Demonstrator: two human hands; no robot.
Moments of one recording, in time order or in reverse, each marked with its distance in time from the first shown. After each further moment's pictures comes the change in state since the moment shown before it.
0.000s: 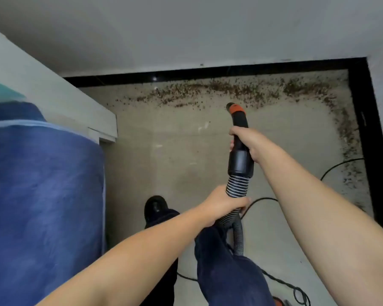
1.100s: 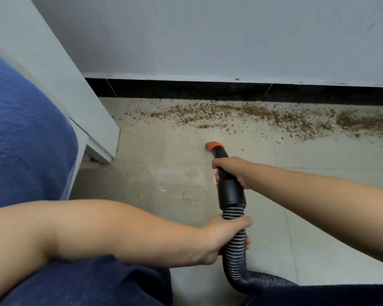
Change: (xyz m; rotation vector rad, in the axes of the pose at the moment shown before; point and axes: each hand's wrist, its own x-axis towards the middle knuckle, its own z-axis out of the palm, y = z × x) left_hand 0.143 -0.139 -0.126 -0.315 0.101 -0.105; right_hand 0.197 0.081 0.142 -0.240 -0.235 -0.157
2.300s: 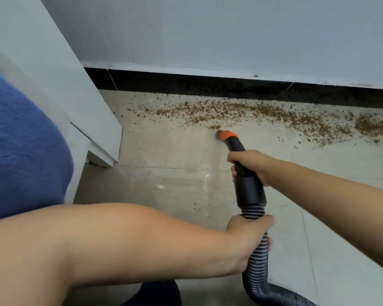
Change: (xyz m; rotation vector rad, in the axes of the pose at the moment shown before) left_hand 0.017 0.035 -0.015 -0.112 0.039 -0.016; right_hand 0.029 -0.040 0.009 -0.073 0.094 0.027
